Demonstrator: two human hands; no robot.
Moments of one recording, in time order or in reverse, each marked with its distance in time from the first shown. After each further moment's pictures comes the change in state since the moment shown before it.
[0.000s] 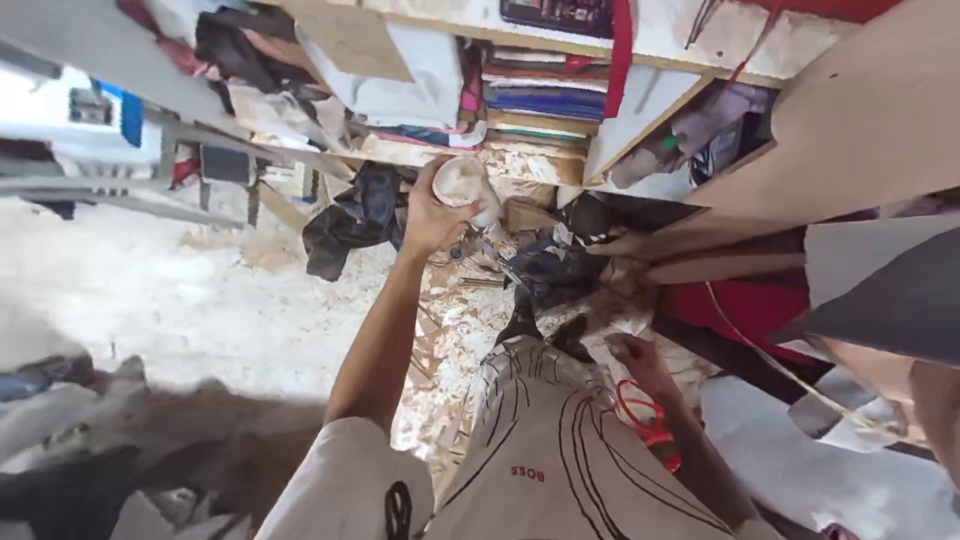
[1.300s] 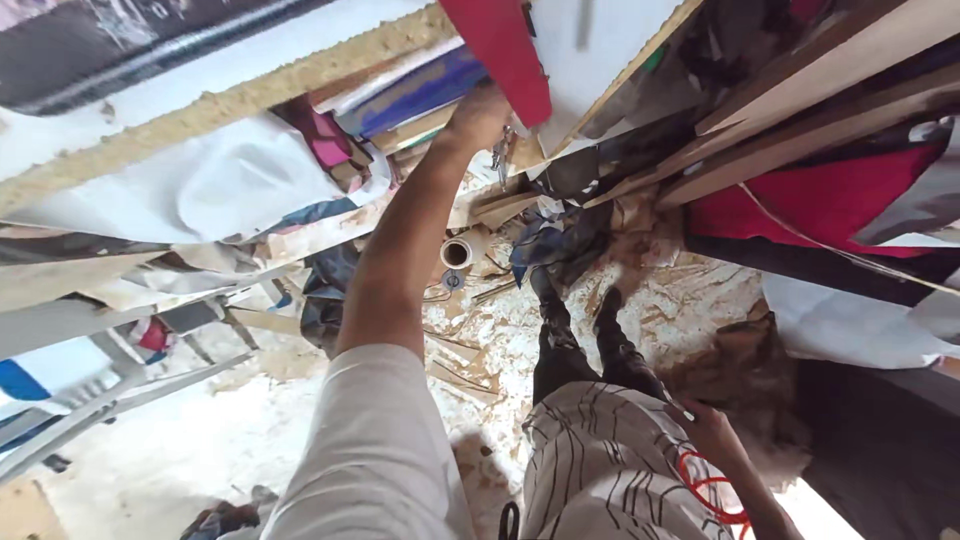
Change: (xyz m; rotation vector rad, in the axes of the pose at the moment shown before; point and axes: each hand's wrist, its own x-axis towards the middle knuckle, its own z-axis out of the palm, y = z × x) left_hand 0.342 -0.149 0.284 0.988 -0.911 0.600; right_hand -0.043 0.093 0.095 -0.130 0.102 0.798
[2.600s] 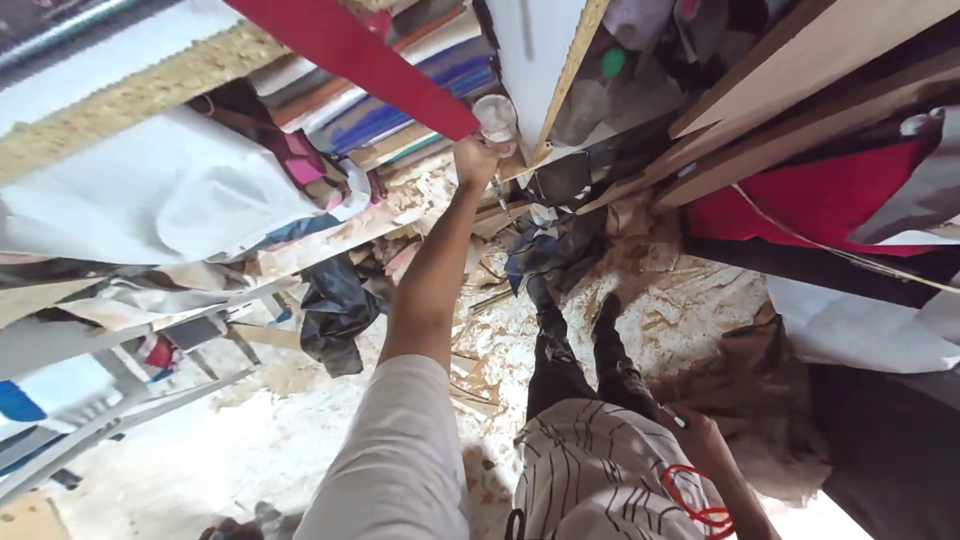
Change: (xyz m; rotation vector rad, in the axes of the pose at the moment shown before) left_hand -0.001 0.046 0.086 -0.714 0.658 -0.564; right_hand 0.023 0.023 0.009 0.054 0.004 0.036
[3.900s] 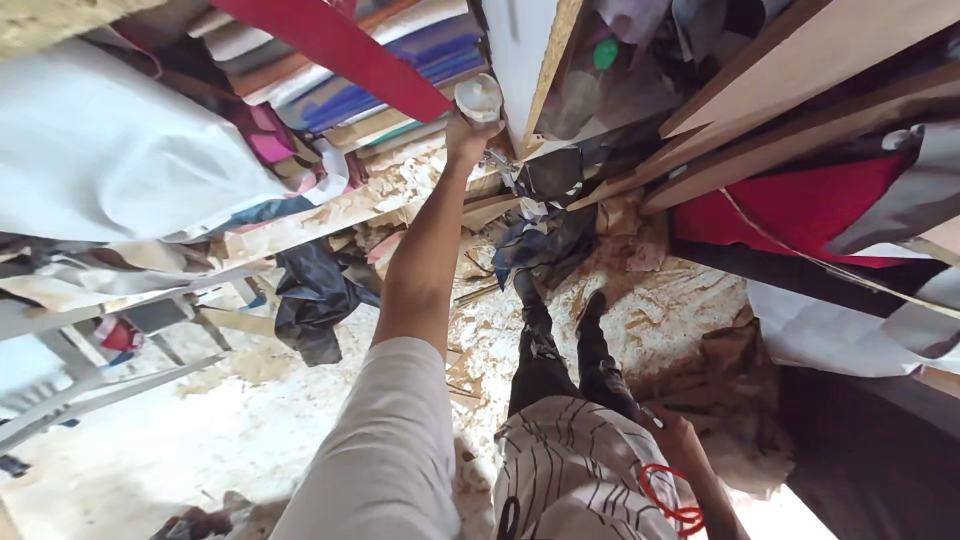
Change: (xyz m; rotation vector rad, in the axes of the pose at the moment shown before) left_hand 0.027 -0.031 0.025 -0.017 -0.107 -0.247; right_hand 0.007 0.017 -0.001 -0.028 -0.042 0.005
